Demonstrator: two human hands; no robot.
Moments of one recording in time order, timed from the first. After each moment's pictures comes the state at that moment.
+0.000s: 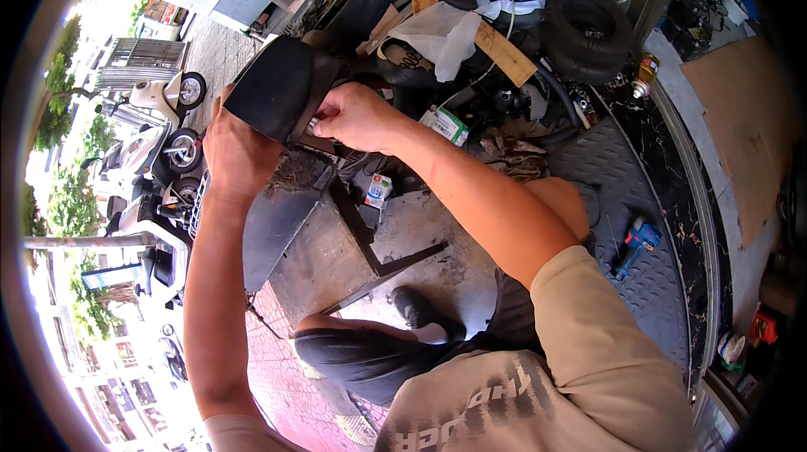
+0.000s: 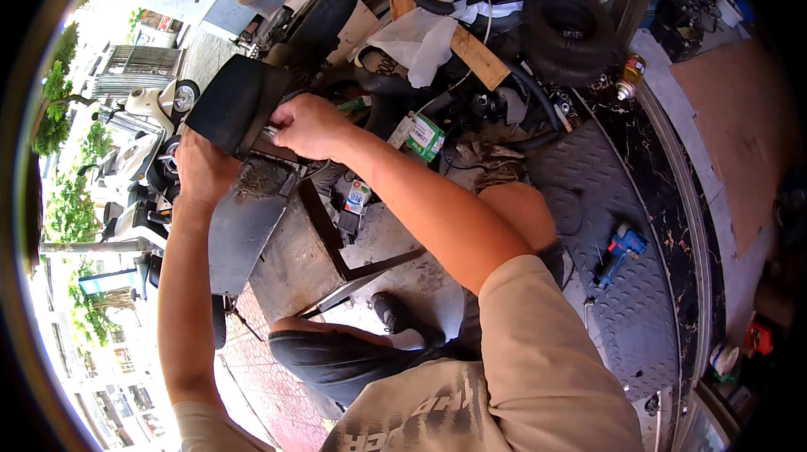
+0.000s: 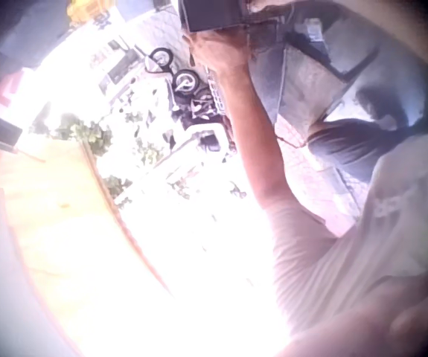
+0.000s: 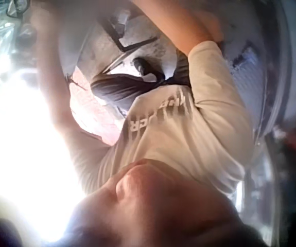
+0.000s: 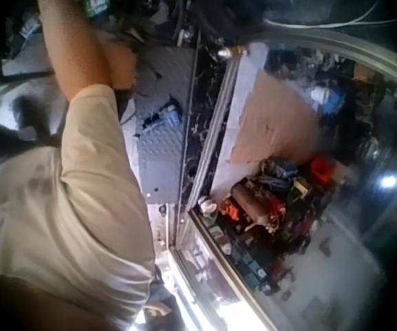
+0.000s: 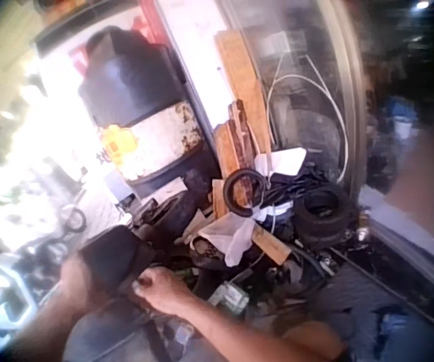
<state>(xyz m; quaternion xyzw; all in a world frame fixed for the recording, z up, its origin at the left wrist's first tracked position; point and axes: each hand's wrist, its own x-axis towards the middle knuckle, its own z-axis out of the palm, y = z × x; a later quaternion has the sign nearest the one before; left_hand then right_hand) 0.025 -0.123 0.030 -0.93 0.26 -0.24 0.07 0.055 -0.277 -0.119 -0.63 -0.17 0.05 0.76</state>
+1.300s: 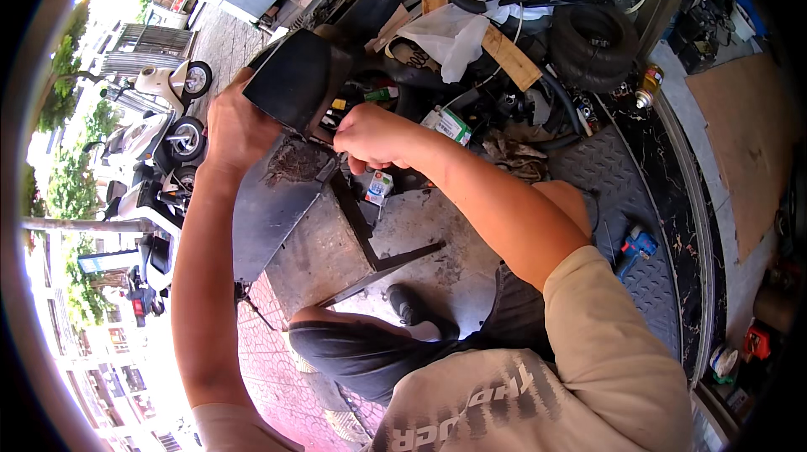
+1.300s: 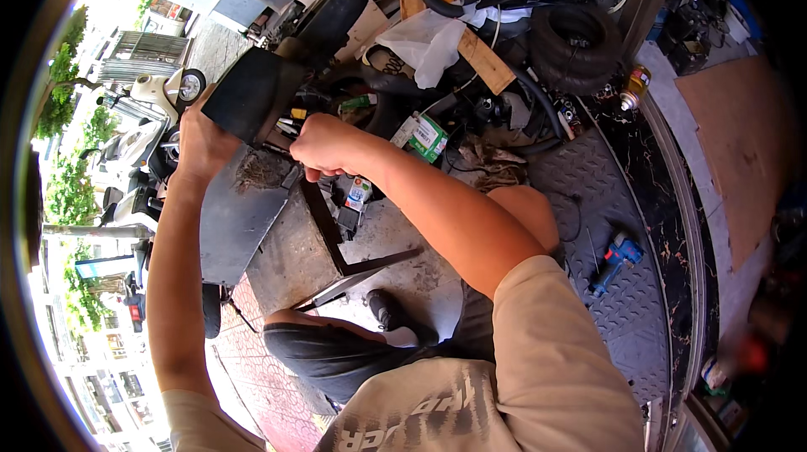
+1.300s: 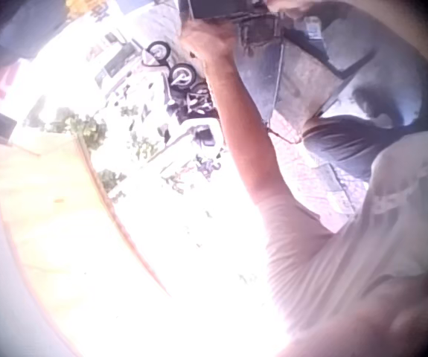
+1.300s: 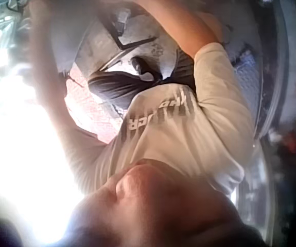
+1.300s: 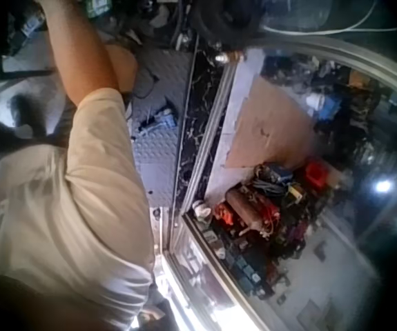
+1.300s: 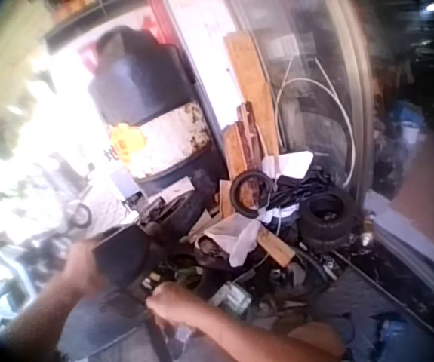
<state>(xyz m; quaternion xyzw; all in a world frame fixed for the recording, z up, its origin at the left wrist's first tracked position) 0.038 -0.129 0.049 -0.95 0.27 -0.14 0.02 0.030 -0.300 -0.106 -0.65 -0.12 0.30 0.68</state>
